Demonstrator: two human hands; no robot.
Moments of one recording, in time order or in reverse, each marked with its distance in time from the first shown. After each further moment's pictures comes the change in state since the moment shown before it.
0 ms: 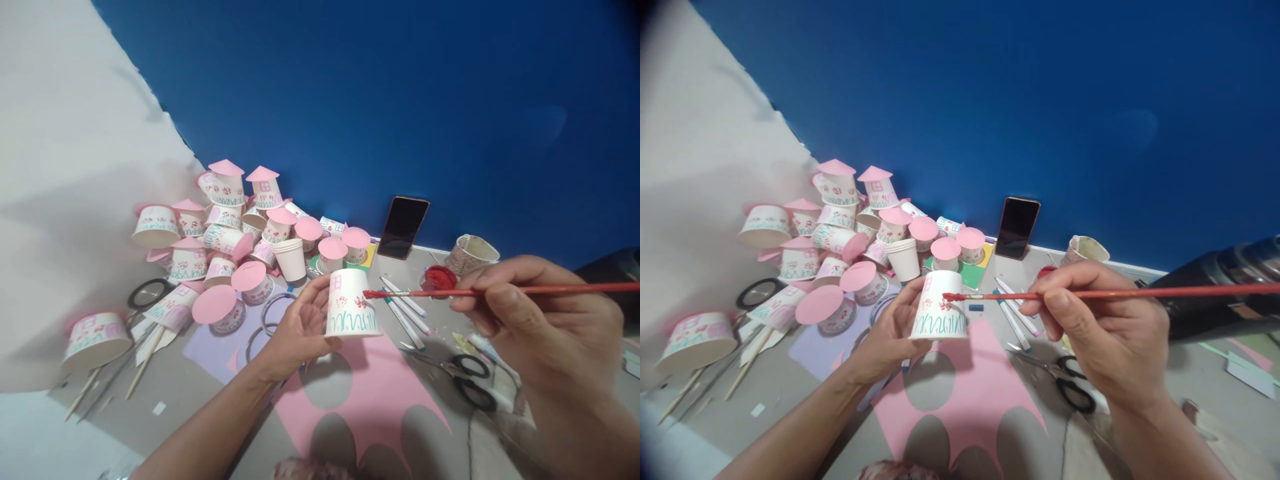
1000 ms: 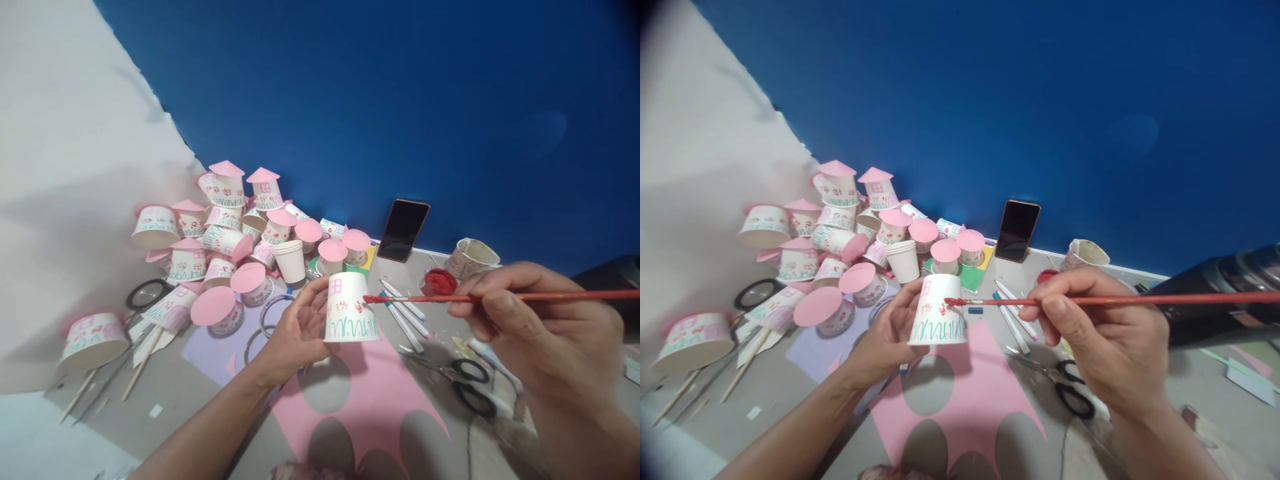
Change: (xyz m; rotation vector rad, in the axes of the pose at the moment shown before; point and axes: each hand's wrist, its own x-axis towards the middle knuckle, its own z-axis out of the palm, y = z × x) left_hand -0.001 0.001 -0.004 0.048 0.021 0.003; right_hand -0.002 0.003 -0.002 -0.086 -0.005 -0.011
